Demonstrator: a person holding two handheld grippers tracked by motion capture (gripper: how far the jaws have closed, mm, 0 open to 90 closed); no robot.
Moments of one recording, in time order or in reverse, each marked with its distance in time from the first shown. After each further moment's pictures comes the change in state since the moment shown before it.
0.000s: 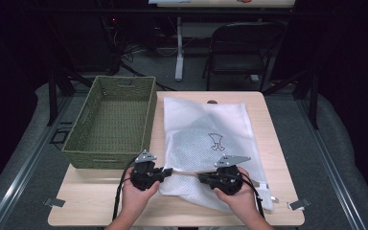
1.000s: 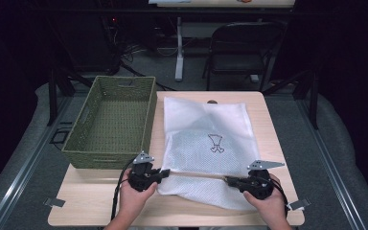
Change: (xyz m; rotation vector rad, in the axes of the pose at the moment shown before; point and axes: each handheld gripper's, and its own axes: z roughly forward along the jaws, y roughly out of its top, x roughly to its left) left arm 0.006 -0.005 -0.002 0.009 0.015 0.002; right arm -0.044 -0.042 -0.056 0.011 -0.090 0.137
